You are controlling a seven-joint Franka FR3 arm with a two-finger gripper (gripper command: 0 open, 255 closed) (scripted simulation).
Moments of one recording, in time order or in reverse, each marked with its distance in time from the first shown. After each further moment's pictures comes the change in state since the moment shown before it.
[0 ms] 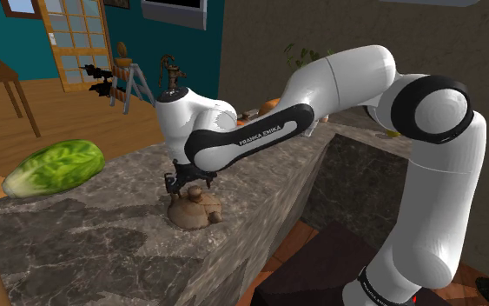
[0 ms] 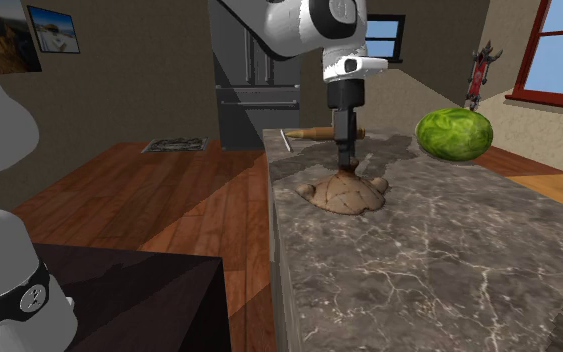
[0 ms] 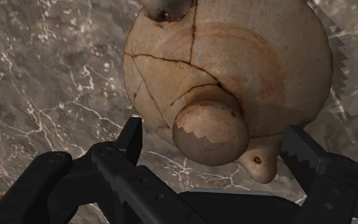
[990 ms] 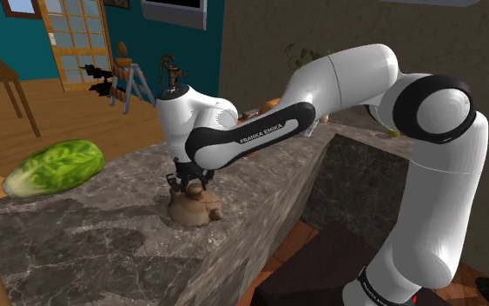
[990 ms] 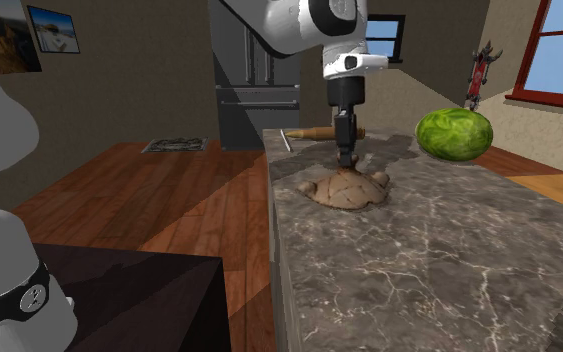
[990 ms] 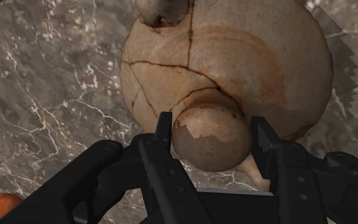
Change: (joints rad) arm -0.004 -0.010 0.001 0.001 0.006 -0.007 -0.007
